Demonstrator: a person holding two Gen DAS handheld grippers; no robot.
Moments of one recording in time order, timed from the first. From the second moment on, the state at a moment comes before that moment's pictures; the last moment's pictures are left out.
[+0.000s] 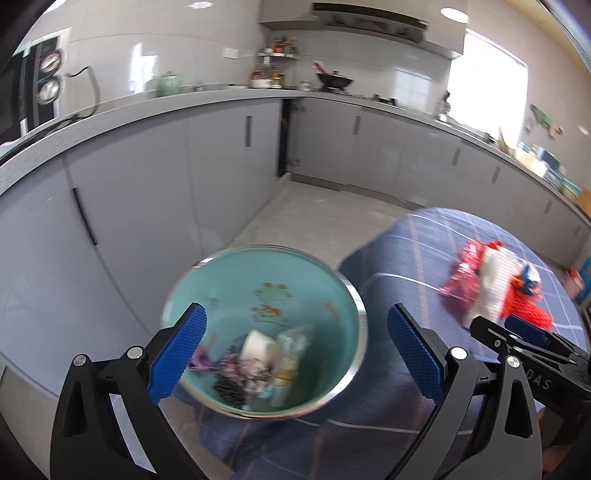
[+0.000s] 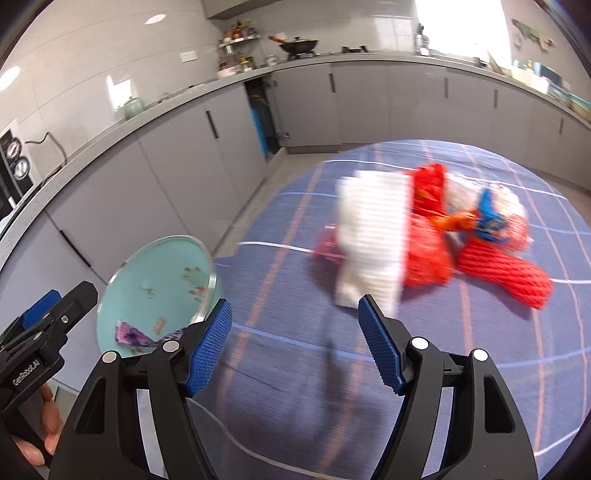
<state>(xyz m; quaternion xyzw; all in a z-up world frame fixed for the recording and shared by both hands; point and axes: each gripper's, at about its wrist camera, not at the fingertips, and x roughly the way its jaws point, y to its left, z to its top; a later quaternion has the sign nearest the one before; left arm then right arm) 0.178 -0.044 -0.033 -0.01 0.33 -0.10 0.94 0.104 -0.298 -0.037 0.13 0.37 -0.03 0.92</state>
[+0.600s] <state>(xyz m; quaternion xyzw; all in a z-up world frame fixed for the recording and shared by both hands) 0.159 -0.157 -0.040 0.04 0.32 -0.21 0.92 0.046 -0.404 -0.049 0.17 0.37 -0.12 0.91</state>
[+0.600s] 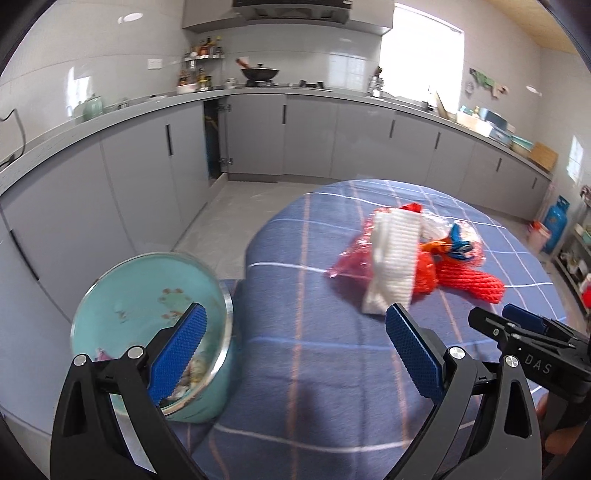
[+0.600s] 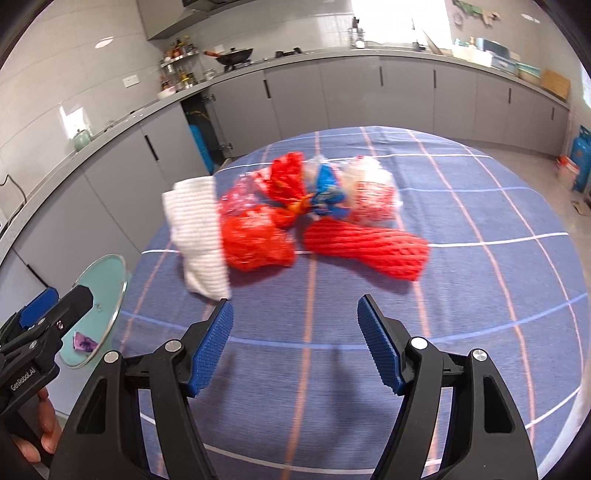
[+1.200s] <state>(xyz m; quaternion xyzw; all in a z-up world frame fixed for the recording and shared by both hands) 0.190 -0.244 -0.064 0.05 0.35 -0.24 0.90 0.041 -0.469 -0.060 0.18 0.38 -0.14 0.90</state>
